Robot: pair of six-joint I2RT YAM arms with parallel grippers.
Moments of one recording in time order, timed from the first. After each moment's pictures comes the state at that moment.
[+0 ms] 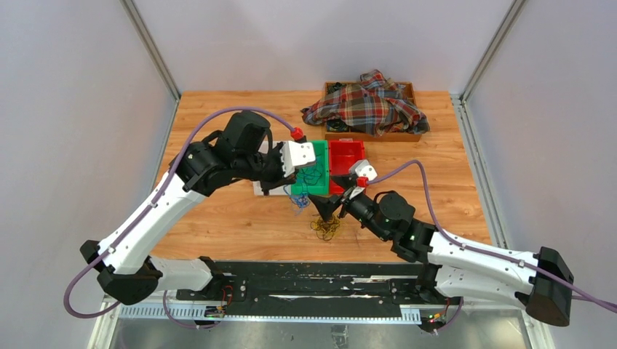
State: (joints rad) left arm -0.78 1.24 1.57 -1.04 0.35 0.51; right arm 1.10 0.91 0.56 0.40 0.26 0.09
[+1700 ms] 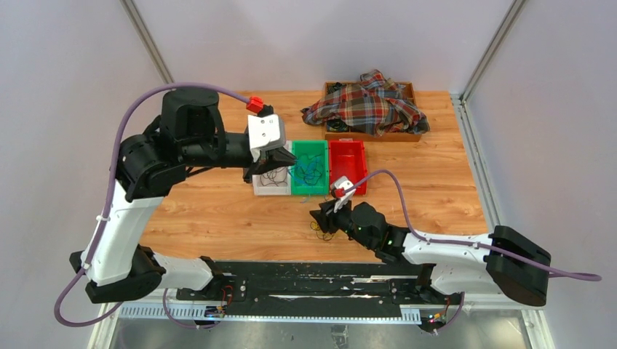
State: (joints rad) left arm -0.80 1.27 2.03 -1.15 0.53 0.43; right arm 1.12 1.17 0.44 0.54 0.28 0.21
